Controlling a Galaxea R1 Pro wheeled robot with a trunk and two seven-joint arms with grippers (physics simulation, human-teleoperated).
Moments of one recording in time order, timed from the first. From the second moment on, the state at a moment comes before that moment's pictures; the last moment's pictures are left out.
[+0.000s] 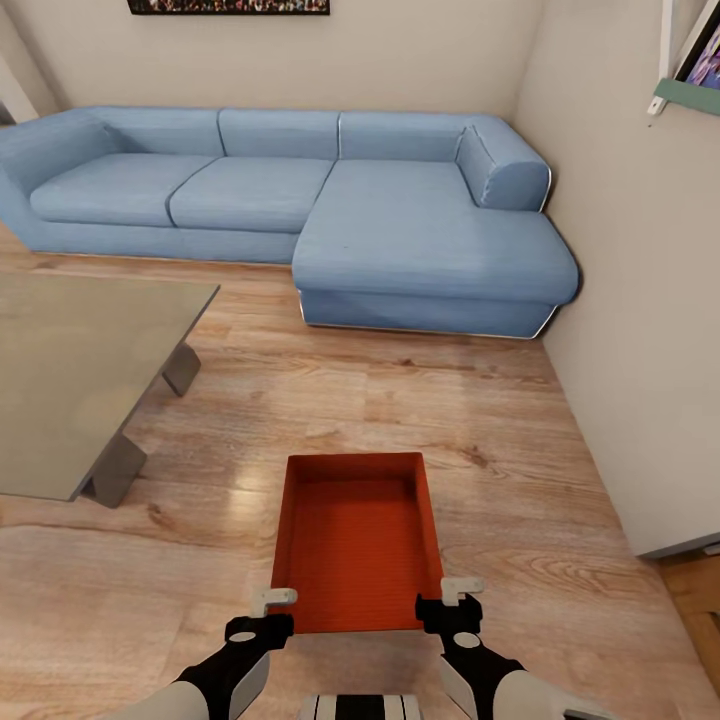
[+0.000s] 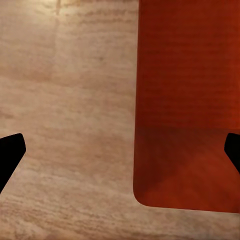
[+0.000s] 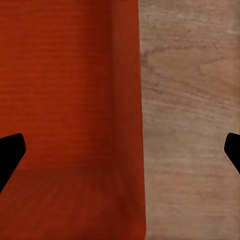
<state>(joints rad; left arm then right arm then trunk) -0.61 -0.09 -0.34 -0.17 0.33 -0.01 0.25 -0.66 0.15 -0.20 -0.04 0.29 -0.25 -0.24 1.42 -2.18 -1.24</state>
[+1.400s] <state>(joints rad) -0.61 -0.09 -0.33 -0.17 0.34 -0.02 0.26 -0.66 0.15 -0.20 -0.04 0.29 -0.25 -0.24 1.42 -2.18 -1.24</state>
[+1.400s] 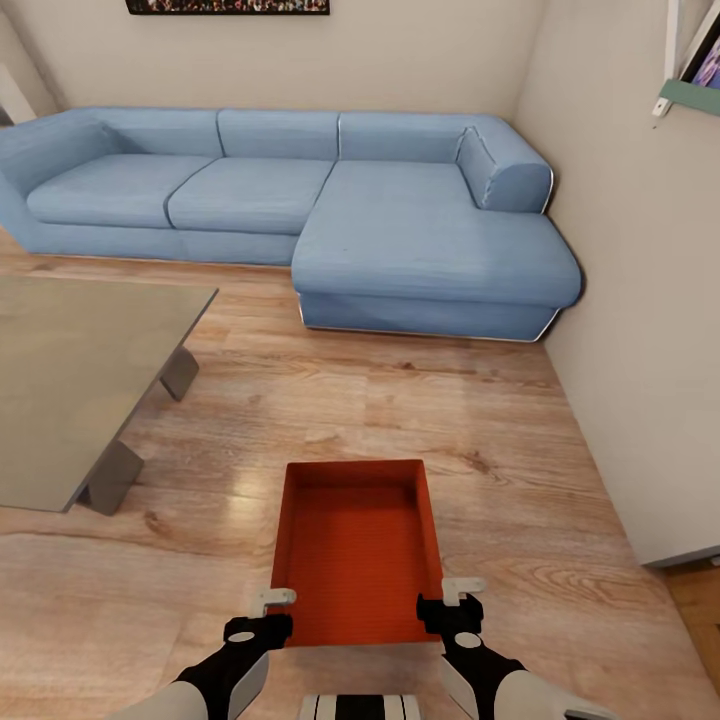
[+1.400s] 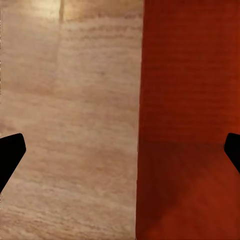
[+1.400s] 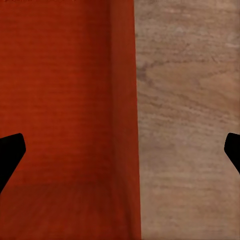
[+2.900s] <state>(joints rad) -0.61 -0.09 -0.33 -0.17 0.38 -0.02 0.27 -0.66 0.15 -0.20 -0.04 0.29 -0.25 -0.24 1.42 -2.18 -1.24</state>
